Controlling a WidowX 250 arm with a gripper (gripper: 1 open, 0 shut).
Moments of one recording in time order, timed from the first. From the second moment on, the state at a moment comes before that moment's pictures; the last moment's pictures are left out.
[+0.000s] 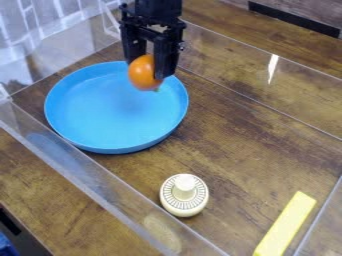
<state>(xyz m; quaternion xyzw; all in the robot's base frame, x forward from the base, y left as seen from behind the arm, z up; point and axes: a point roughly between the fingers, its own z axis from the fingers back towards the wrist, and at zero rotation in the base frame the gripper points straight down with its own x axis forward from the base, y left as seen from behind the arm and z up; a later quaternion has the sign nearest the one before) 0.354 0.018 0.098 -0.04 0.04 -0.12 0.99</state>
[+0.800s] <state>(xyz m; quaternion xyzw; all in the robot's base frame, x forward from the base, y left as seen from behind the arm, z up) 0.358 0.018 0.098 -0.04 0.04 -0.14 0.99</state>
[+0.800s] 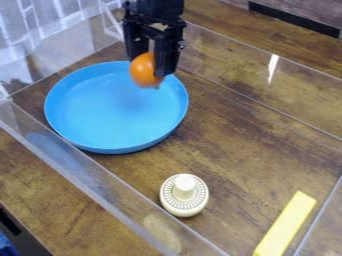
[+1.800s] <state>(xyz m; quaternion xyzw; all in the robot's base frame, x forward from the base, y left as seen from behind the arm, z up) 0.363 0.008 0.096 -0.04 0.03 -0.17 0.98</state>
